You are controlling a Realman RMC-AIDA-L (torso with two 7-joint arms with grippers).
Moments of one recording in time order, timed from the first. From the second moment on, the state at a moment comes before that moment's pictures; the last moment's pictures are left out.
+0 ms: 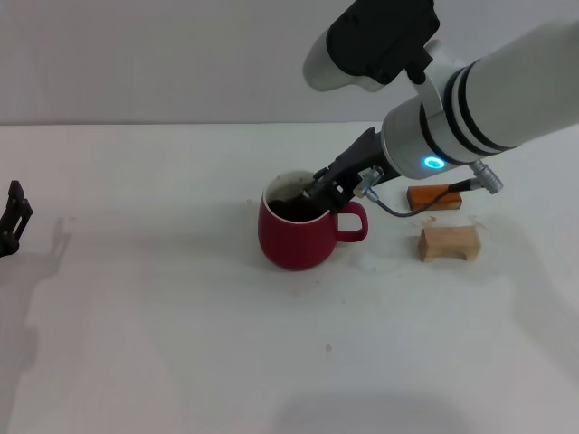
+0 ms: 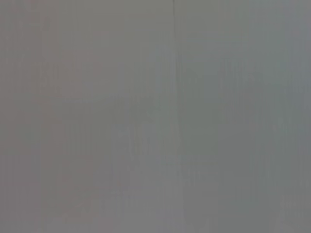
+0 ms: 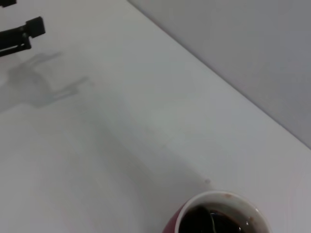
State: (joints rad) left arm -0.27 -2.07 -1.01 -0.23 2.31 1.17 0.00; right arm 0.79 2.08 1.45 1.34 -2.56 1.20 -0.37
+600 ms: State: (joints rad) left arm -0.28 -2.07 -1.01 -0.23 2.30 1.17 0.00; right arm 0.69 2.08 1.46 1.47 -2.64 1.01 -0.36
